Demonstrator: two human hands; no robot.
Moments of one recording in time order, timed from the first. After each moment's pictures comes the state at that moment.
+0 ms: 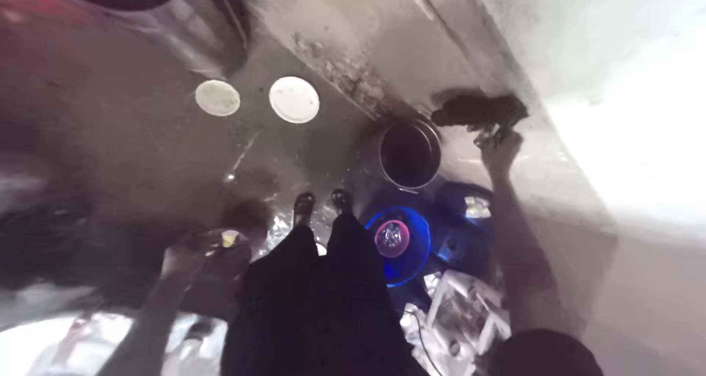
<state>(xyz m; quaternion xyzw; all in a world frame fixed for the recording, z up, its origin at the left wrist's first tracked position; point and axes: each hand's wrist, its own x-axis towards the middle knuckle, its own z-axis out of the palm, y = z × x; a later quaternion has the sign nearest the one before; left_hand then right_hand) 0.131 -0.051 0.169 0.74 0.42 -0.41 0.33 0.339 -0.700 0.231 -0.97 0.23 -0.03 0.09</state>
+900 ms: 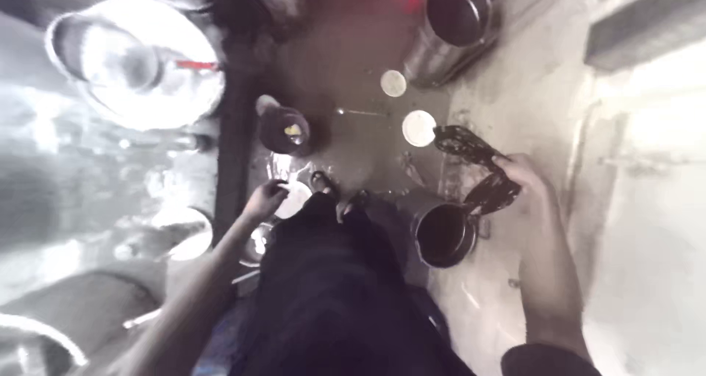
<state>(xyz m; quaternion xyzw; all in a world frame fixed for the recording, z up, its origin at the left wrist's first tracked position) -0.141 -0.178 0.126 0.59 0.58 -0.06 0.56 0.459 -0.363 0.284 -0.89 -0.26 0.37 0.01</state>
